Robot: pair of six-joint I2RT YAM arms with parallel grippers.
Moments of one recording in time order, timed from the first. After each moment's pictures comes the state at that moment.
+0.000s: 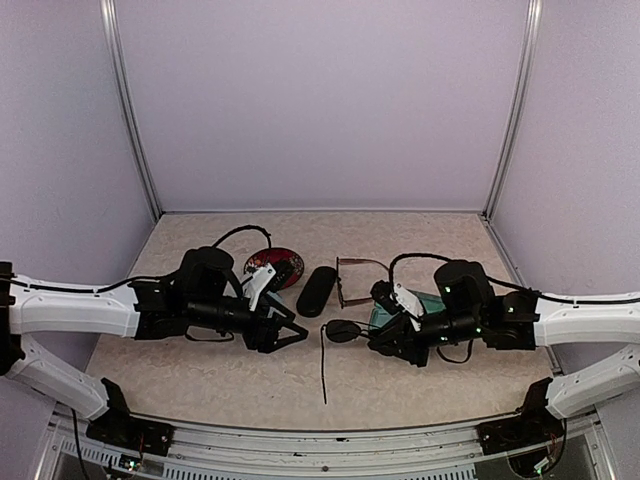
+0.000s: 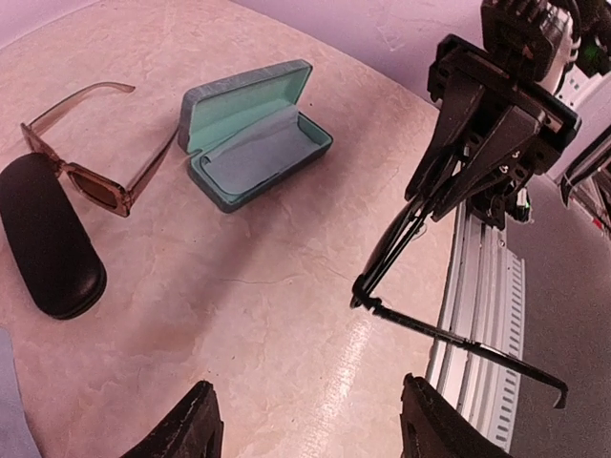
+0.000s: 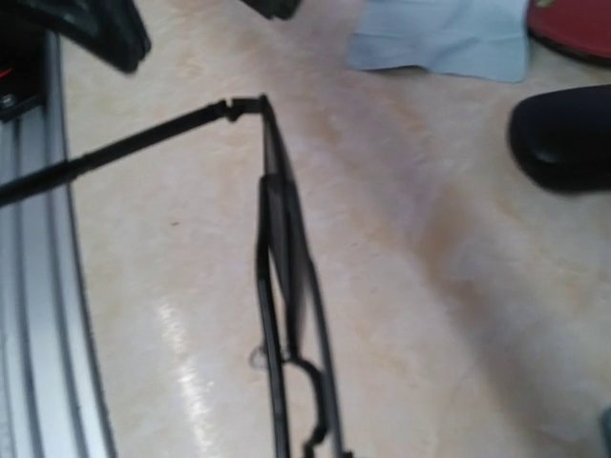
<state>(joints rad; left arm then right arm) -0.91 1.30 0.71 0.08 0.35 -0.19 0.95 1.15 0.62 -0.05 -0.30 -0.01</state>
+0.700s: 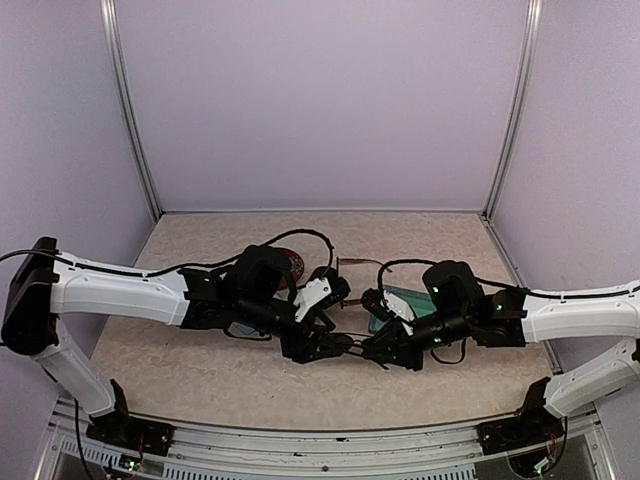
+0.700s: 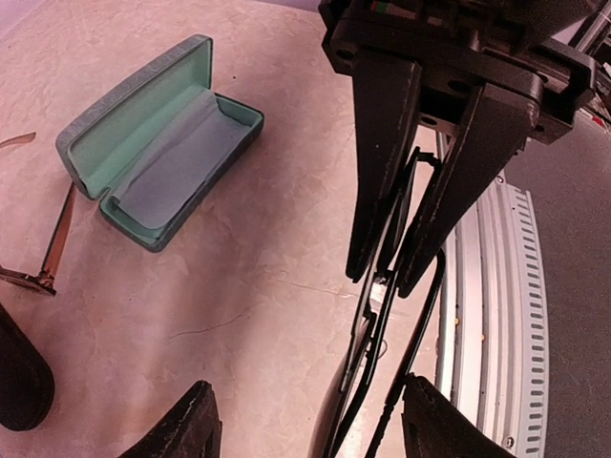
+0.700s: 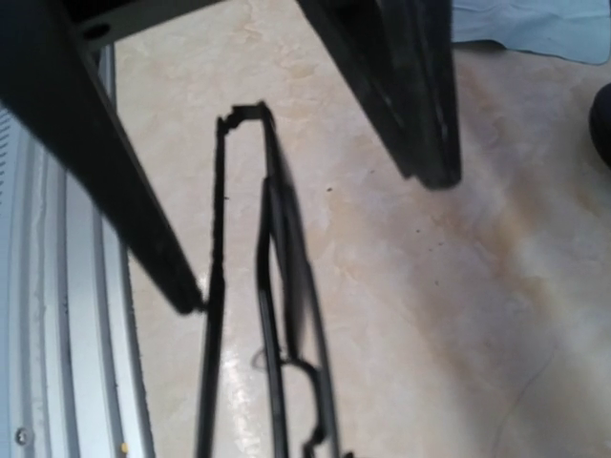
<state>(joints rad) -1.04 1.59 0.99 -0.05 0.37 0.06 0.95 1.23 0.65 -0.05 -0.42 -0.04</state>
